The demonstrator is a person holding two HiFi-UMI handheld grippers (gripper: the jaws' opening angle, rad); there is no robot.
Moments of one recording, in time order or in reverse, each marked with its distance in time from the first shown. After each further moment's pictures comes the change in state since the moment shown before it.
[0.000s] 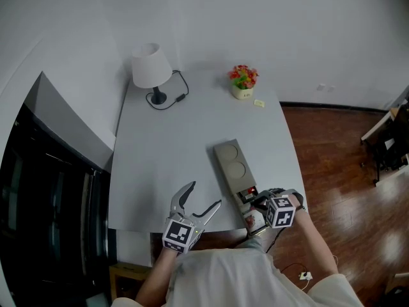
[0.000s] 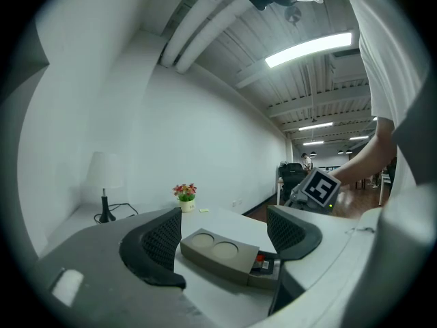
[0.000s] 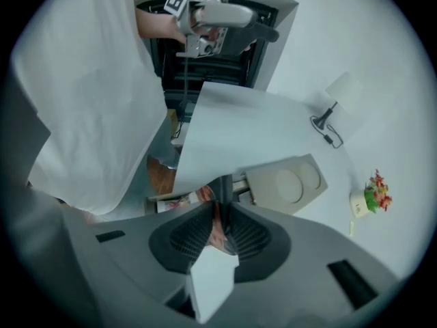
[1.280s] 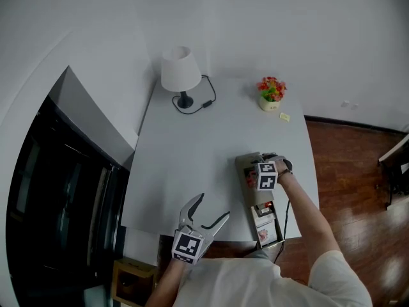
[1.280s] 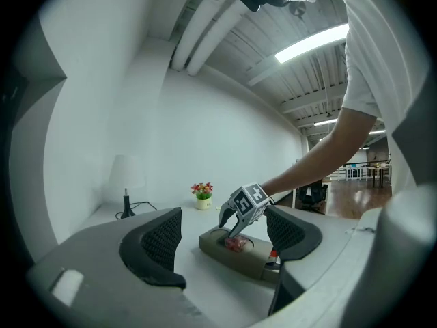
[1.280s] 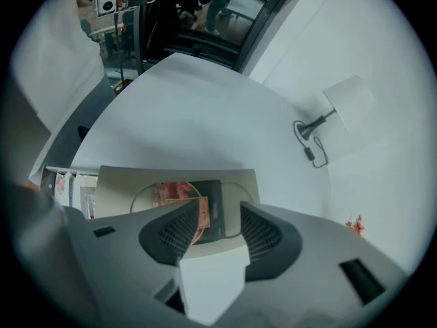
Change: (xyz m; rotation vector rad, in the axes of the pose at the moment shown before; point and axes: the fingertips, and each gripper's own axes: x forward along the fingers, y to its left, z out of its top) left arm -0.025 0.024 -0.003 -0.014 0.018 0.134; right arm 0.090 -0.217 0.040 -0.193 0.107 -0.167
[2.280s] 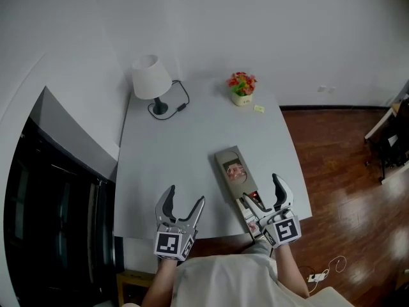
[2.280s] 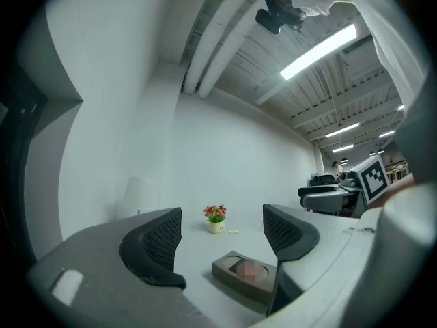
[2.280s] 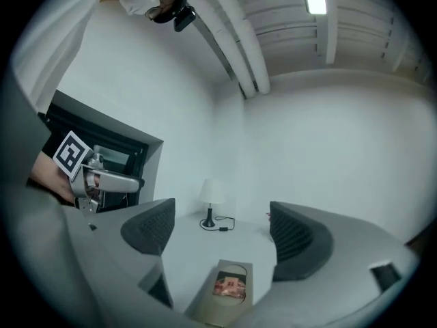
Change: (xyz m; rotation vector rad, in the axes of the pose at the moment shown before) left arm -0.014 0.027 0.050 -0.003 -0.182 0.117; right arm -0.295 0.064 0.034 1.024 -0.915 -0.829
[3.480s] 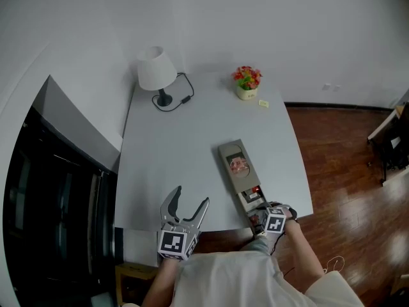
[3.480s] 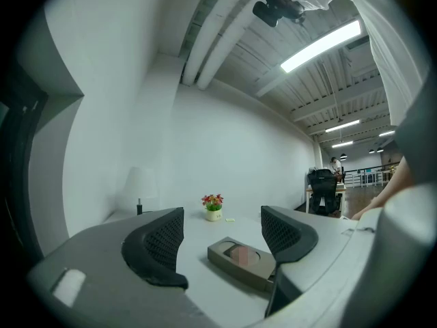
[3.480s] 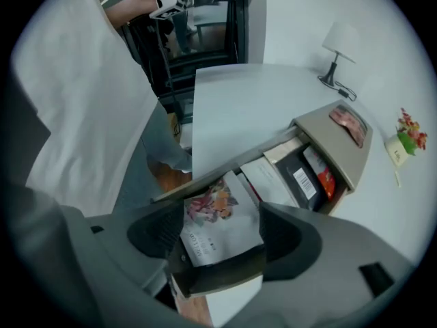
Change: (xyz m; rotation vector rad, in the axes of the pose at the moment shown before) left arm -0.017 -0.017 -0.023 -0.012 0.083 -0.005; right arm -0.118 0.052 -0.318 -0.501 1.155 0.903
